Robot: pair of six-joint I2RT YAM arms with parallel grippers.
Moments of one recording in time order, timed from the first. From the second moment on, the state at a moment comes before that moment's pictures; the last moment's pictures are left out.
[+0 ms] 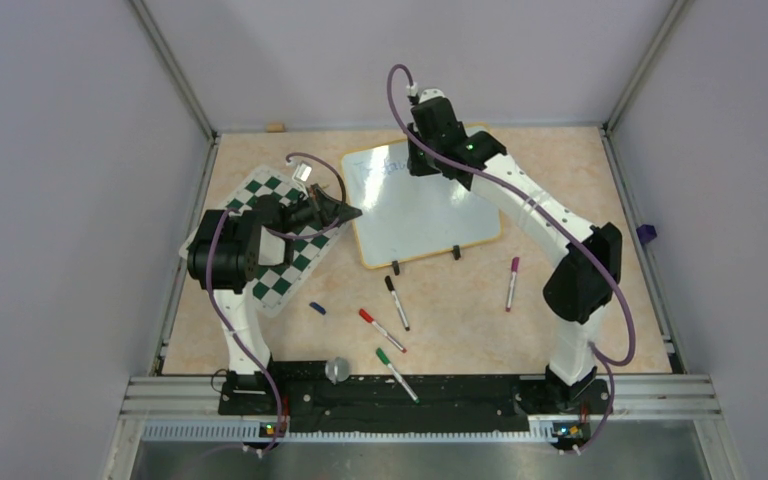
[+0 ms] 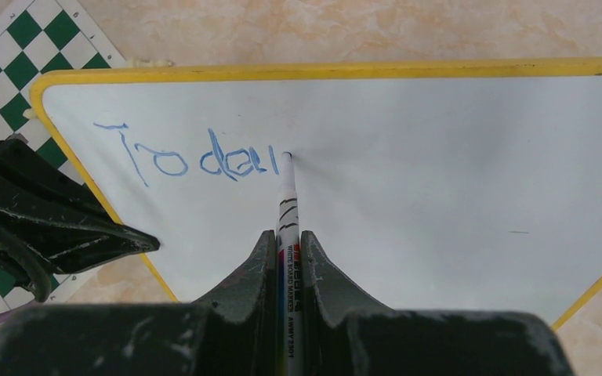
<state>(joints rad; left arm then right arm) -0.04 2.05 0.80 1.48 1.15 -0.92 0.65 1.89 1.92 -0.68 0.21 0.32</state>
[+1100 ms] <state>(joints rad) -0.04 2.05 0.80 1.47 1.14 -0.92 0.64 1.84 1.79 -0.63 0.13 0.33</state>
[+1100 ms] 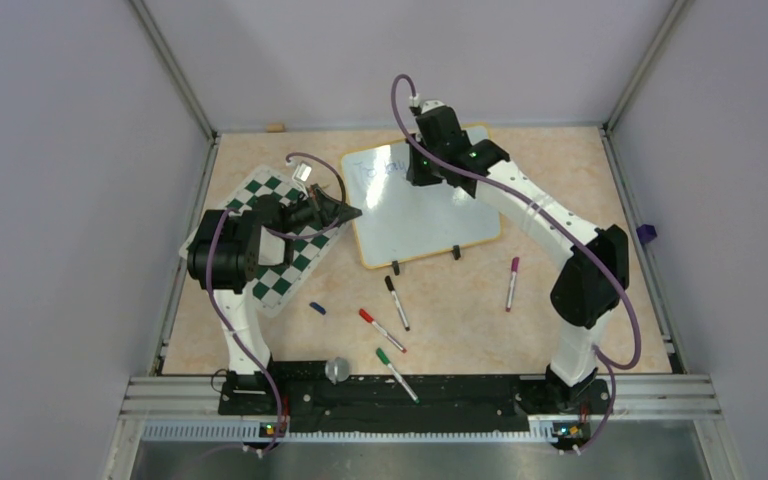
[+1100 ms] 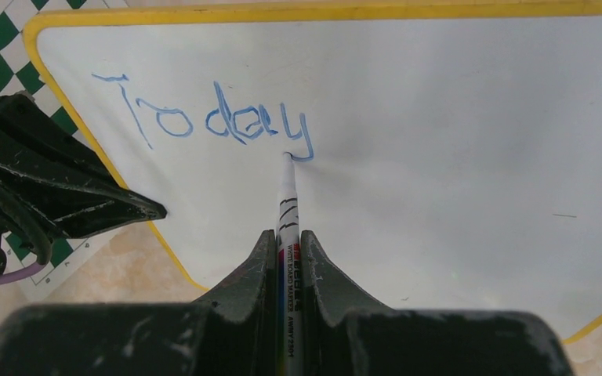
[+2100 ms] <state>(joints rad) -0.04 2.05 0.80 1.50 1.16 -0.92 0.58 1.64 1.56 -0.36 0.10 0.31</state>
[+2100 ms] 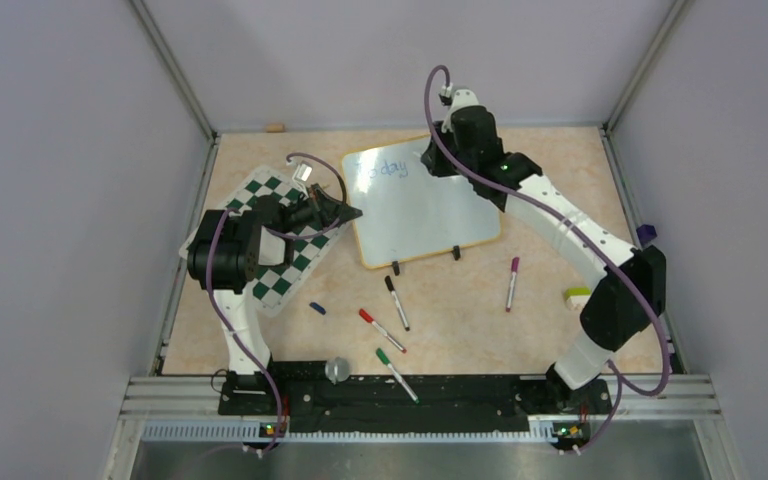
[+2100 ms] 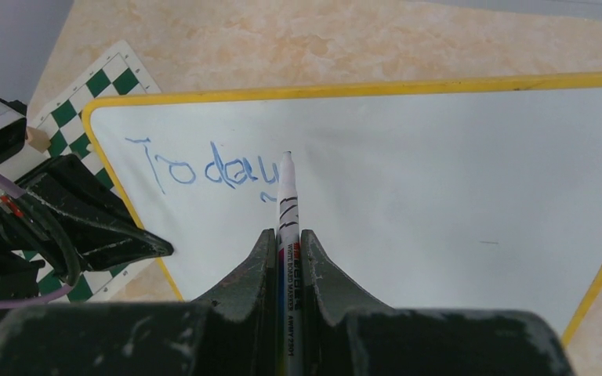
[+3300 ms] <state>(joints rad) -0.04 2.05 0.80 1.50 1.16 -0.92 0.58 1.76 1.67 -0.41 0.06 0.31</state>
